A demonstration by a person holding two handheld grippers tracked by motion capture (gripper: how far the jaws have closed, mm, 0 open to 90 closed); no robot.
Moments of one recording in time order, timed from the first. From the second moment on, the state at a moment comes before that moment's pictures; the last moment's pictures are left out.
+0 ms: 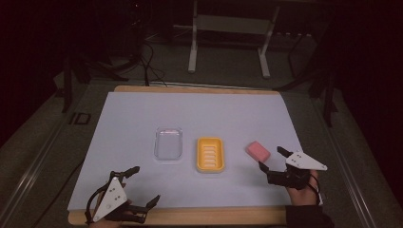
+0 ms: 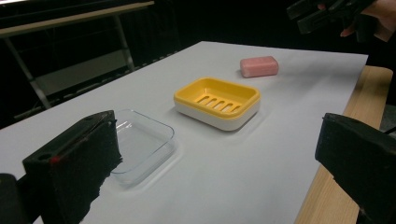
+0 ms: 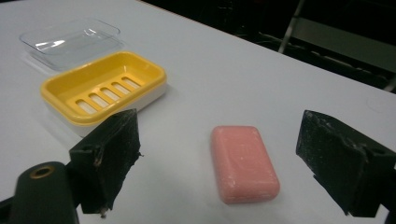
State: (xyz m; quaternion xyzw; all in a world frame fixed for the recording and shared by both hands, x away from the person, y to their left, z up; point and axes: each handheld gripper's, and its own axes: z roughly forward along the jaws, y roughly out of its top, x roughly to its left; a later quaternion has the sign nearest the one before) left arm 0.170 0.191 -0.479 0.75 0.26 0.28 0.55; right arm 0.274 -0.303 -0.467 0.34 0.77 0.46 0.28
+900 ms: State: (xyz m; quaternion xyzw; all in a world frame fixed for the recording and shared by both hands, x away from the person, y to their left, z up) left arm 0.170 0.190 -0.480 0.75 0.26 0.28 0.54; right arm 0.293 -0.295 -0.458 0.47 0.76 0.36 0.28
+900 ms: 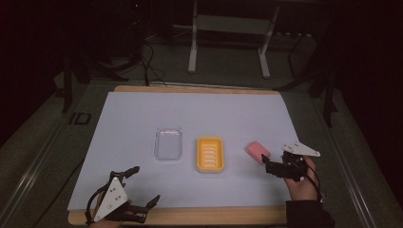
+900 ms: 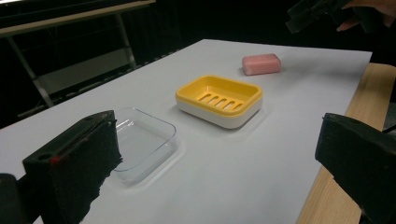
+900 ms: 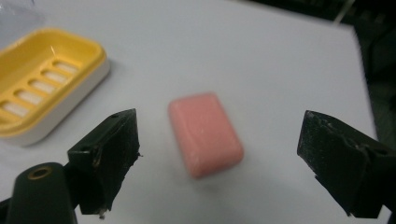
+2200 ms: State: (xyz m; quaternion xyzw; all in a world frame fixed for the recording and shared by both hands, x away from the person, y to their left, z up) left arm 0.171 0.189 -0.482 0.76 0.26 0.28 0.53; right arm 0.317 -0.309 -0.466 0.52 0.85 0.07 -0.08
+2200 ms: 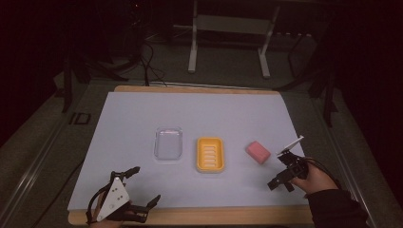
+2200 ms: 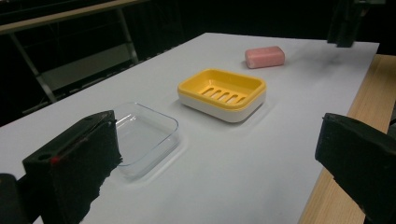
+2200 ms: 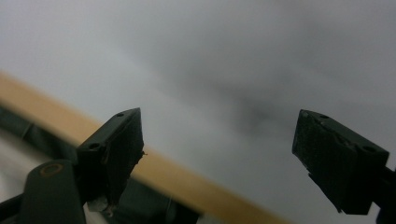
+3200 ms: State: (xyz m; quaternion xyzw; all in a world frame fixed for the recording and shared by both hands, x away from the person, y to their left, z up) left arm 0.172 0.189 -0.482 0.76 0.26 0.28 0.53; right arm 0.335 -0.321 -0.464 0.40 0.92 -0.02 -0.08
